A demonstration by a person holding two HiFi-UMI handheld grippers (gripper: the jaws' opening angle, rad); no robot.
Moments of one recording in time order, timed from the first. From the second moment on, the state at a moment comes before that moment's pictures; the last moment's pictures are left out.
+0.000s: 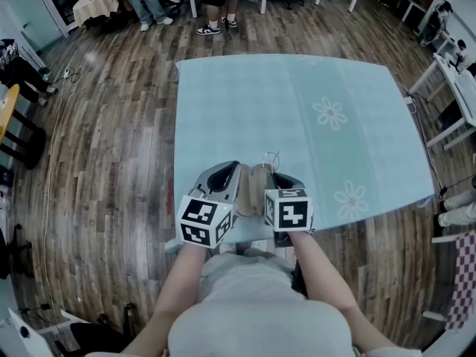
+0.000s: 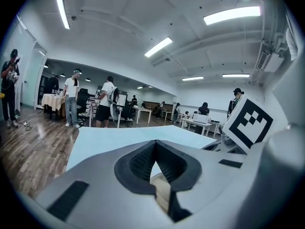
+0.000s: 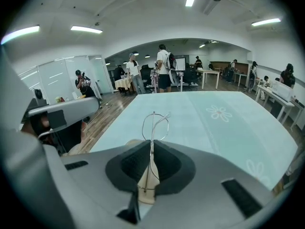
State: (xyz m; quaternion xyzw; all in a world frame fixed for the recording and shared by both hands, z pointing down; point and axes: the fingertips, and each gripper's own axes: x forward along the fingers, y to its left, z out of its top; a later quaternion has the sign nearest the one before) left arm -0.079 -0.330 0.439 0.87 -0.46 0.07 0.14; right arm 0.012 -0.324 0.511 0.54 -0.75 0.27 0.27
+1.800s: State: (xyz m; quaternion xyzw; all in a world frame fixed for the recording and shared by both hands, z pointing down) left arm -0.068 -0.345 0.348 0.88 -0.47 -0.03 0.02; right arm 0.046 -0.331 0.349 0.59 -0.81 -0.01 -0.03
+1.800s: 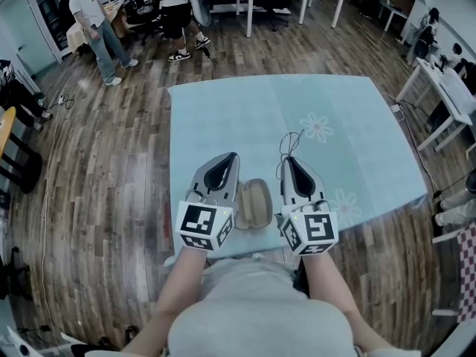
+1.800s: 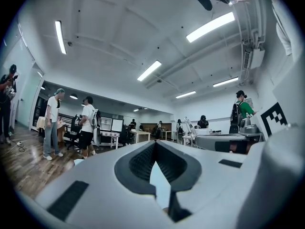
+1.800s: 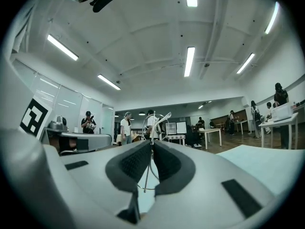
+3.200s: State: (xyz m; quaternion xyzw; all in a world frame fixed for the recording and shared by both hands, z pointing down) left arm -0.061 -0.335 0.328 0.88 -0.46 -0.08 -0.06; right arm 0.048 -0.322 0.339 0.58 -0.81 -0.07 -0.04
